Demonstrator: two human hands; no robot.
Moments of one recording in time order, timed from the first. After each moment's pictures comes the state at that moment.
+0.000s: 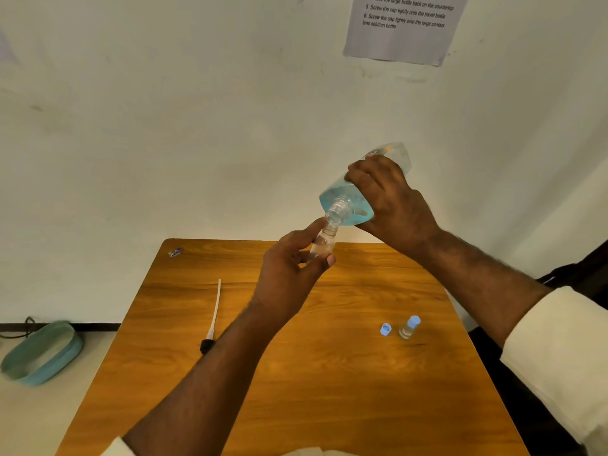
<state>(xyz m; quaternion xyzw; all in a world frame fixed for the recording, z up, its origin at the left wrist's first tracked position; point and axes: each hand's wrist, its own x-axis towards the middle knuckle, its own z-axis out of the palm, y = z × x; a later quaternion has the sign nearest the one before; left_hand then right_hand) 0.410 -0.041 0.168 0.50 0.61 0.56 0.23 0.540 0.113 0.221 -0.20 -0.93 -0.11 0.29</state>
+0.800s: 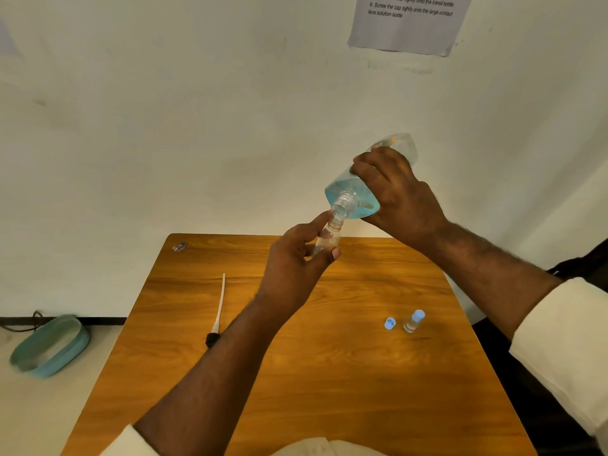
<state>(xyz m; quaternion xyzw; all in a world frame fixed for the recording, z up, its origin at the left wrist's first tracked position) 0.410 -0.042 0.169 0.50 0.61 0.57 0.23 0.540 0.109 0.225 -0.21 -0.93 -0.11 0.28</state>
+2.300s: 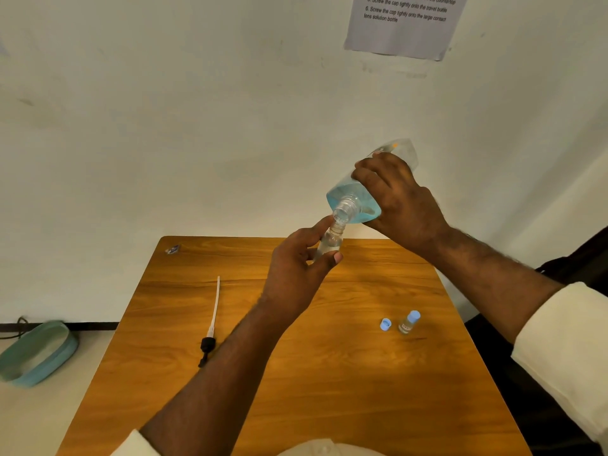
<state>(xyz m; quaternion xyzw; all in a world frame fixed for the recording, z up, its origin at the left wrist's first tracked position) 0.411 -0.037 0.164 0.50 0.60 0.57 0.24 0.544 0.105 0.227 -0.23 -0.93 -0.12 0.26</state>
